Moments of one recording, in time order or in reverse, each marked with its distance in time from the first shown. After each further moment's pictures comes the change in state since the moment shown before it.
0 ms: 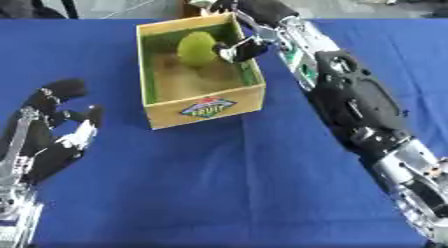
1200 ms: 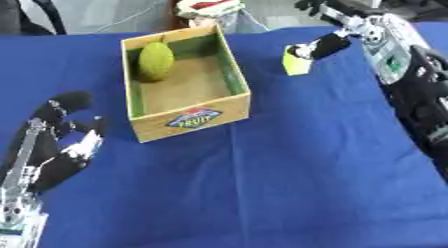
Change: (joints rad) left arm 0.020 0.000 0.013 0.005 -0.005 0.003 0.012; right arm 0.046 -0.231 -0.133 0.067 -0.256 0.091 0.235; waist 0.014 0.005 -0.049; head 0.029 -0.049
